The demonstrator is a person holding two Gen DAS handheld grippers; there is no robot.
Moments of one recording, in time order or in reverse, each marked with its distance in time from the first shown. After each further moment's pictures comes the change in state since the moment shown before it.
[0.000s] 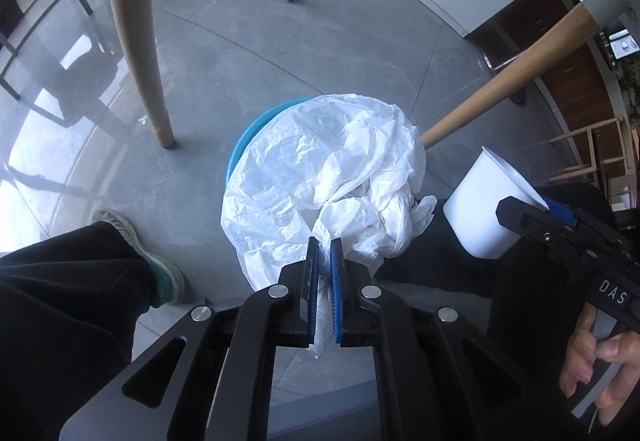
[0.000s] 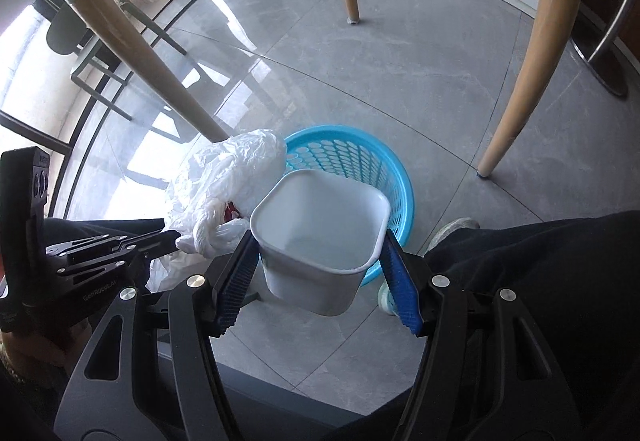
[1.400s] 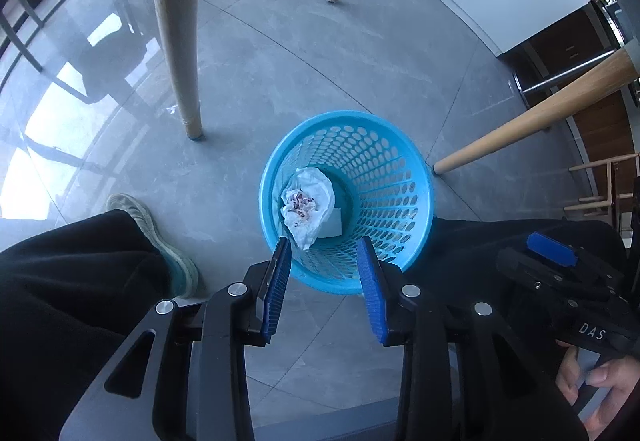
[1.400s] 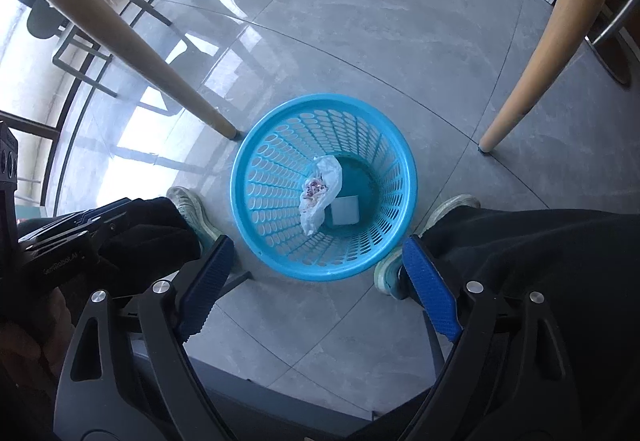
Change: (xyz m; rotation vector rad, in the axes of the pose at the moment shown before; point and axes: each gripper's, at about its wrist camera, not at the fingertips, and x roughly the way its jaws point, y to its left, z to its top) left arm 0.000 0.023 0.017 -0.097 -0.014 0.064; right arm 0.028 -0.002 0.007 0.002 0.122 -0.021
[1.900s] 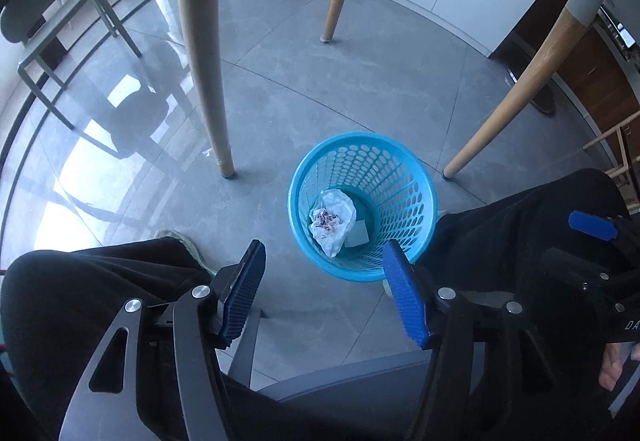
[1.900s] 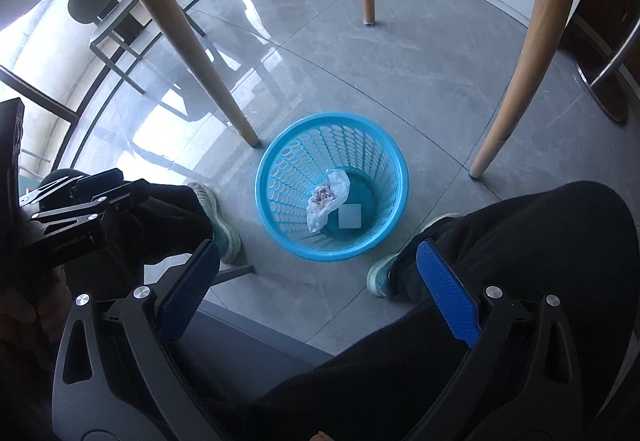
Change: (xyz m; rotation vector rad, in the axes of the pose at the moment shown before) left arm -0.074 -0.021 -0.042 0.140 -0.147 0.109; right arm -0.090 0.009 -0.055 -0.115 -0.124 0.016
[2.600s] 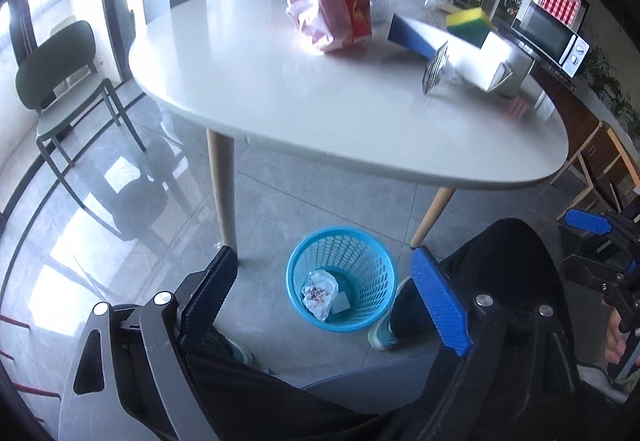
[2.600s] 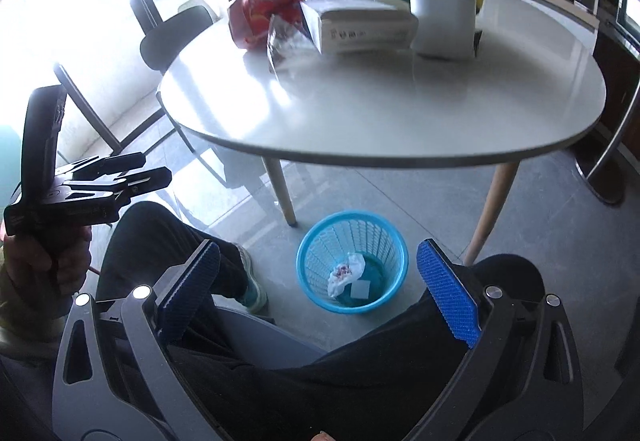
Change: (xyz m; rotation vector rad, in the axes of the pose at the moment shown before) left arm -0.156 -0.010 -0.002 0.078 -0.344 -0.054; right arm -0.191 0.035 -0.015 -0.152 -0.347 0.068
